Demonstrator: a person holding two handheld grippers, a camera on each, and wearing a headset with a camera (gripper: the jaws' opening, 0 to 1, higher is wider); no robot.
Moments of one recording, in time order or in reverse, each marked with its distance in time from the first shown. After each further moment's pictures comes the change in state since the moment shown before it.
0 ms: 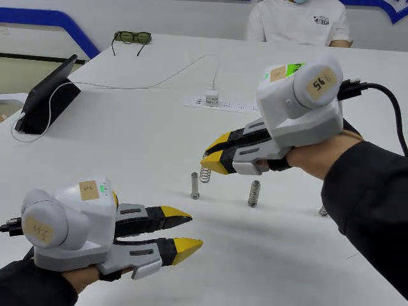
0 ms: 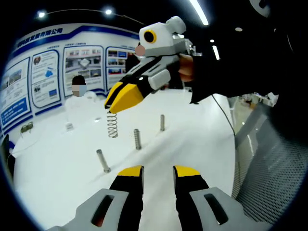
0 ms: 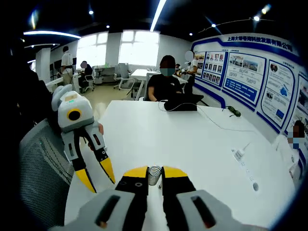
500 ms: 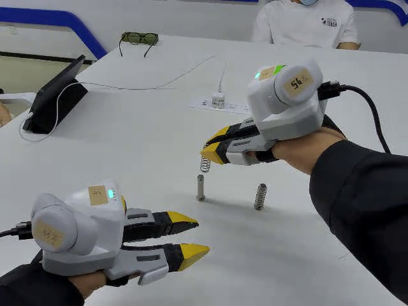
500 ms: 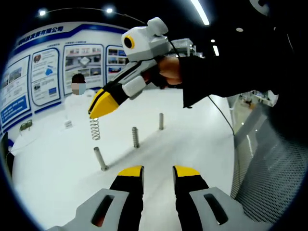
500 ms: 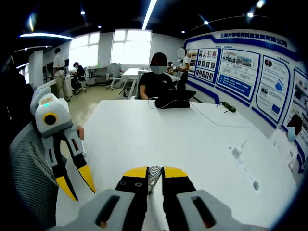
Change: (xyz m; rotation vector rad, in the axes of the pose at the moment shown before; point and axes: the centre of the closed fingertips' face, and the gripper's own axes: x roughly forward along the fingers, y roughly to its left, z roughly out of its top) left arm 0.003 -0.004 -0.004 -0.012 0.008 -0.005; right arm 0.029 -0.022 -0.007 0.035 0.016 -0.045
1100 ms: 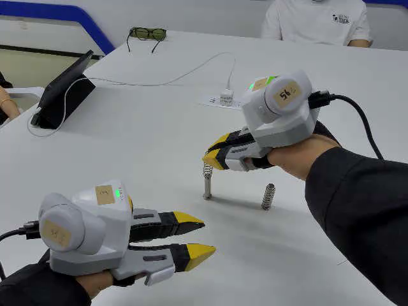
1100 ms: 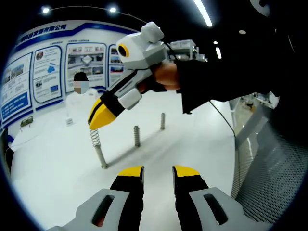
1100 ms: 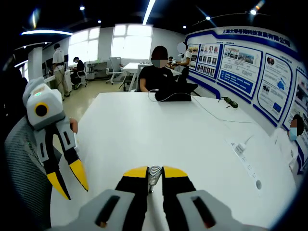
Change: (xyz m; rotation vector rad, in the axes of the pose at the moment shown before) left arm -0.001 0.003 -0.003 -0.026 -0.006 0.009; right arm 0.016 0.001 -0.015 -0.015 0.053 0.003
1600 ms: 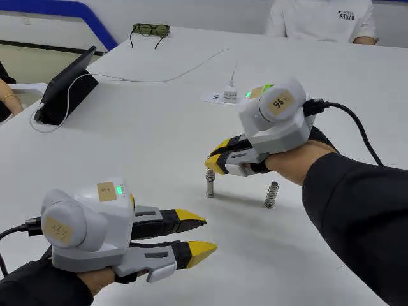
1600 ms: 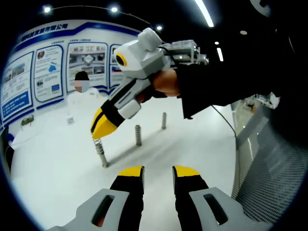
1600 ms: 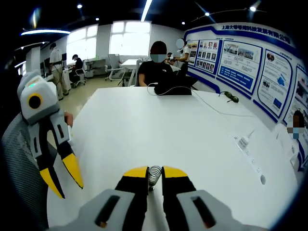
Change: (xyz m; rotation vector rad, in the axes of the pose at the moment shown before) left arm -0.001 0.002 -0.002 -0.009 -0.001 0.009; right arm 0.016 0.001 -0.018 0.020 0.033 -0.002
